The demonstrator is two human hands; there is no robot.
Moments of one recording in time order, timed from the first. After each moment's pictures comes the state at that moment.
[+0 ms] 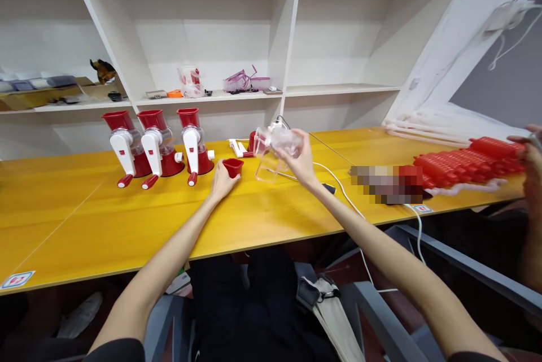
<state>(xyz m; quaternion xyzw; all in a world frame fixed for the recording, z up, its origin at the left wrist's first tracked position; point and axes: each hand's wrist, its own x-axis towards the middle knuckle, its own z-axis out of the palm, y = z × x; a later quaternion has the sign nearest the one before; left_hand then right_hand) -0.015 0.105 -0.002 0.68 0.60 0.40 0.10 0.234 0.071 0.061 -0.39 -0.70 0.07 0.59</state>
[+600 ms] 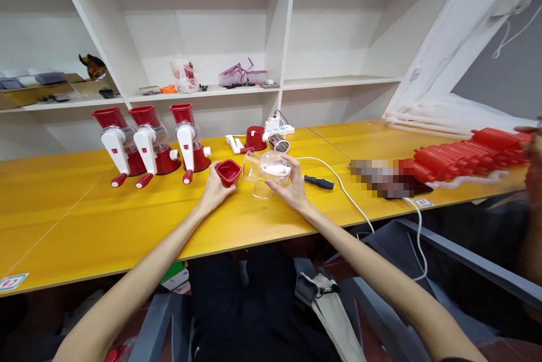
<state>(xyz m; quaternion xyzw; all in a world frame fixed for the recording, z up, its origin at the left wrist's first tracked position) -0.030 0.064 -0.007 0.73 0.48 0.47 0.12 0.222 0.032 -0.004 -0.36 -0.70 0.07 0.62</state>
